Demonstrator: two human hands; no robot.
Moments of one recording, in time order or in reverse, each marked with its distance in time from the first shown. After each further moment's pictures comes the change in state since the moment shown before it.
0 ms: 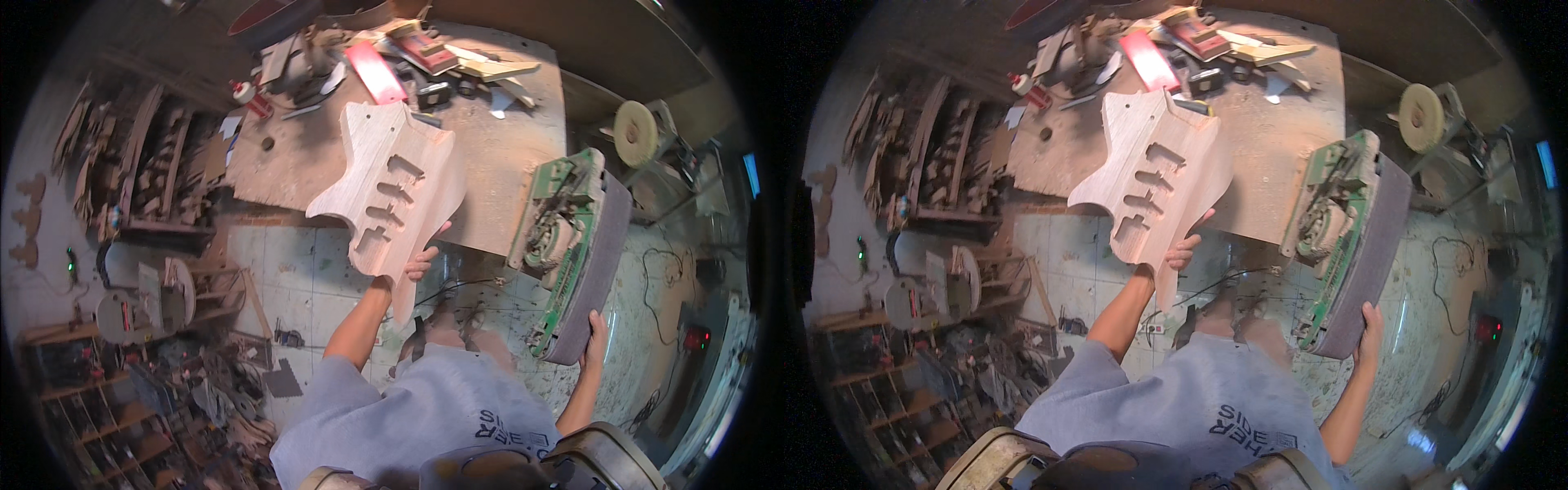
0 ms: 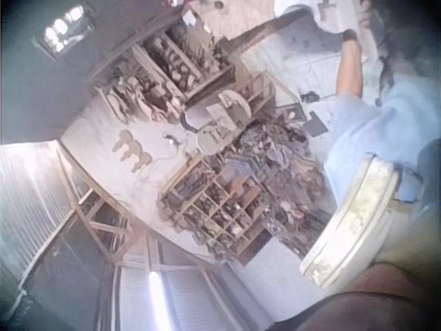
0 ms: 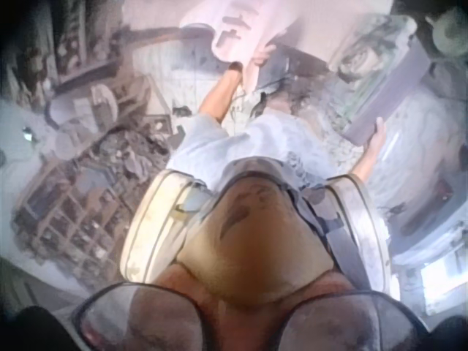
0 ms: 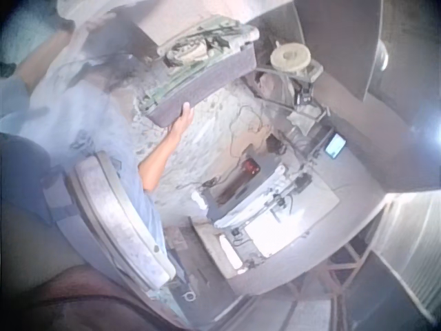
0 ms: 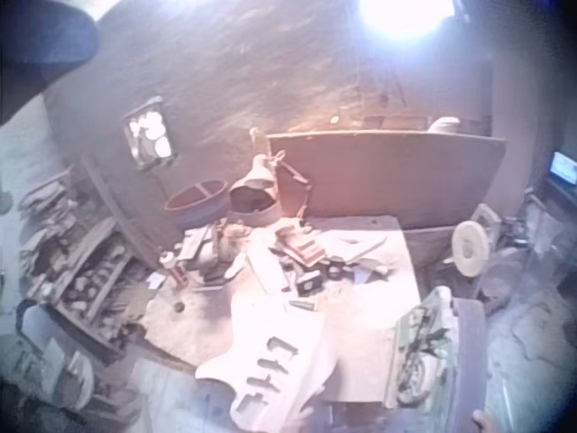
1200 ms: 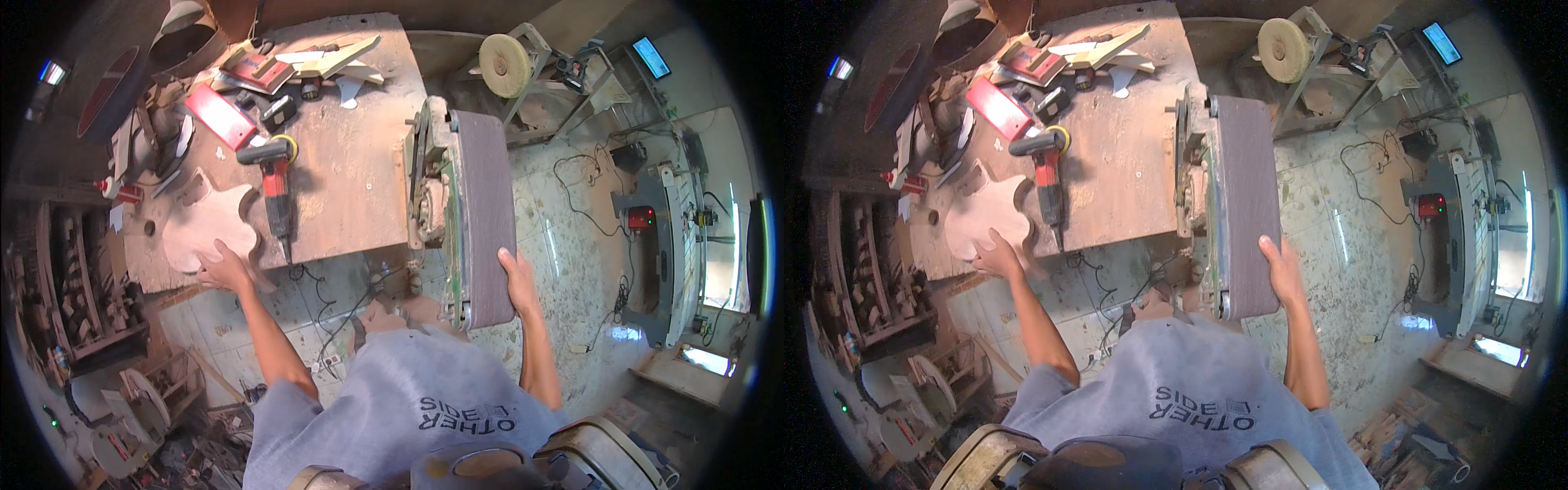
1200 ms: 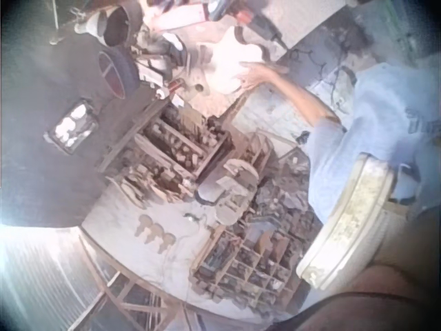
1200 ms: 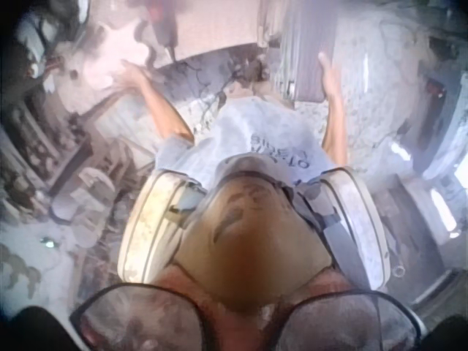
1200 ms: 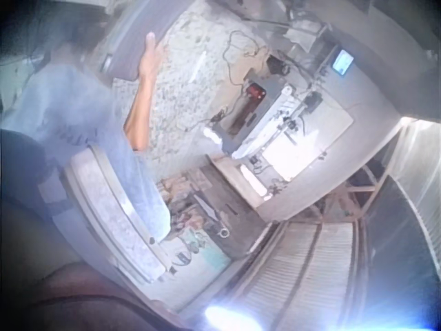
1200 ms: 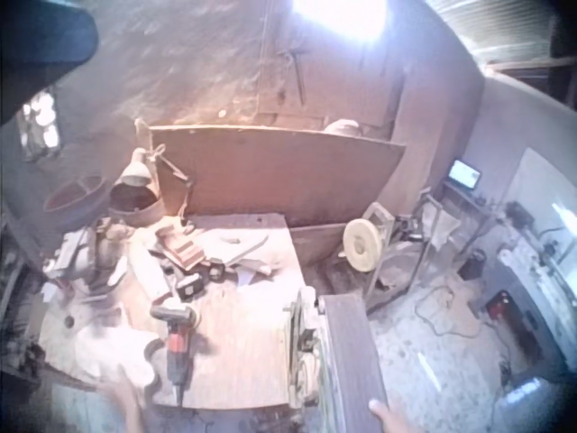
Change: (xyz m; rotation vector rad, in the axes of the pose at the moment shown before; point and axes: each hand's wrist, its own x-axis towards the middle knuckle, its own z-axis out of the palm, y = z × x) left_hand -0.002 0.133 0.049 -1.813 -2.140 -1.036; right_hand -0.018 -0.045 0.074 -0.398 0.184 -0.043
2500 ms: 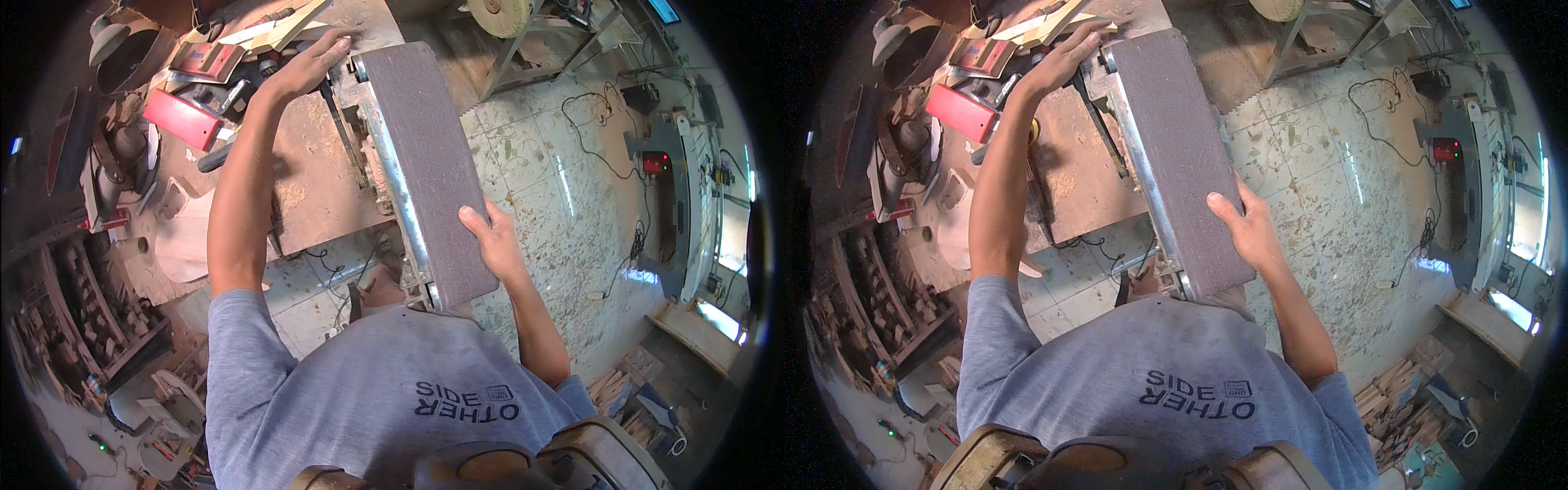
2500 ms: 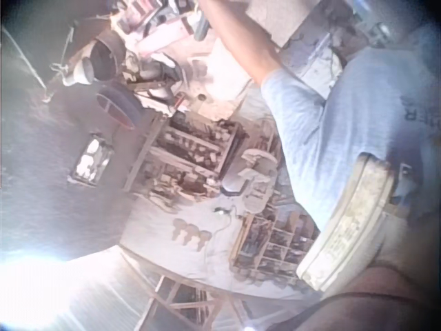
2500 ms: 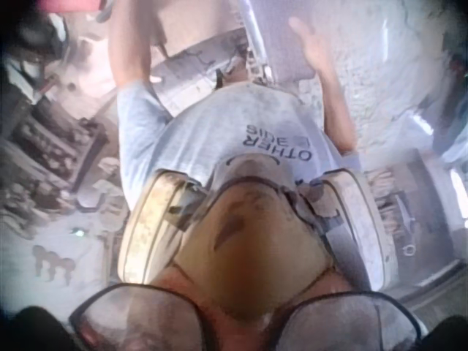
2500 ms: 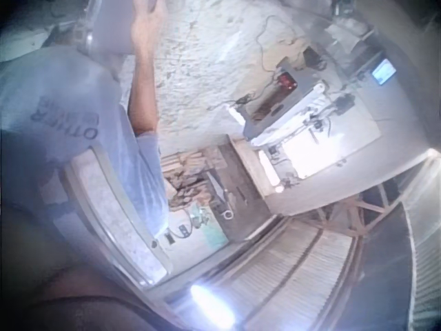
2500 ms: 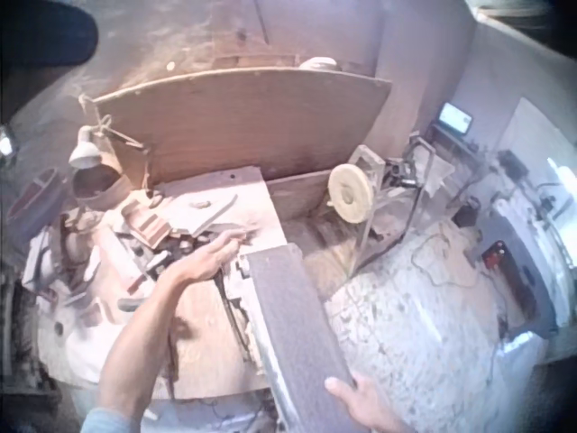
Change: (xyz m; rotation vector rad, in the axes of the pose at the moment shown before) left_hand -0.073 0.368 0.094 -0.525 -1.464 1.298; right_hand 0.046 -0.046 0.046 0.063 -0.166 -0.004
